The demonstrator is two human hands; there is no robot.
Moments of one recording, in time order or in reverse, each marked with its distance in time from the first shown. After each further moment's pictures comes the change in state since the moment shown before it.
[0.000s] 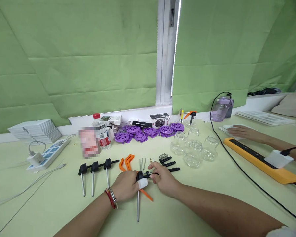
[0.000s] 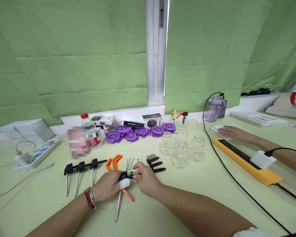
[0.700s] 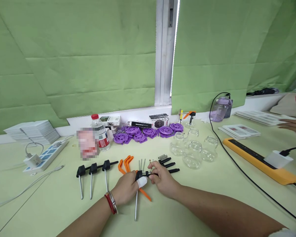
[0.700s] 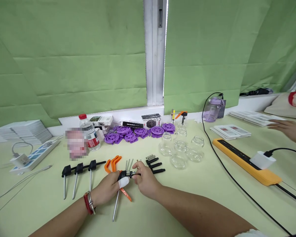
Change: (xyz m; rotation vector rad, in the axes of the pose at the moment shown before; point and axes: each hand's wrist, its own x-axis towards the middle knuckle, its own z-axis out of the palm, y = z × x) left_hand 0.005 -0.003 0.011 -0.297 0.031 -0.051; right_hand 0.000 -0.003 0.000 0.155 -0.016 -0.016
